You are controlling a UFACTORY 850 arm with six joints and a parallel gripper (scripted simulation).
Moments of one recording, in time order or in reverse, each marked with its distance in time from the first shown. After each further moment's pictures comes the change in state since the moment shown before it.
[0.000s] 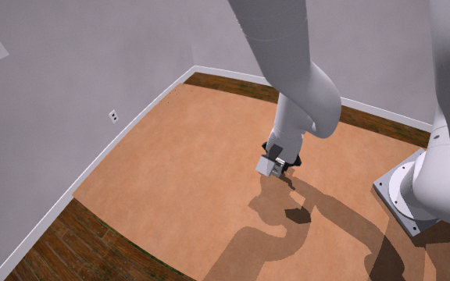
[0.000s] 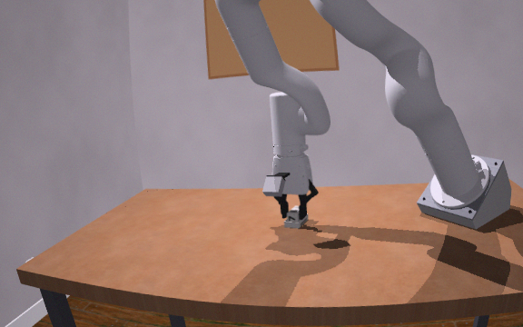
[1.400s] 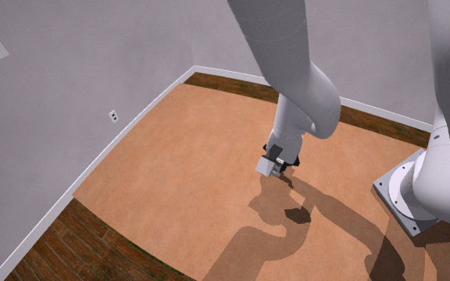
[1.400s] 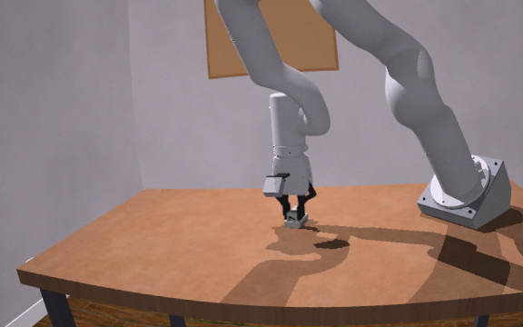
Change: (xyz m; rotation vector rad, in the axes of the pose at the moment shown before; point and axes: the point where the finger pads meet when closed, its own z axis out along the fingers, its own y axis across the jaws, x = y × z) arm 0.000 0.000 0.002 -0.001 0.000 0.000
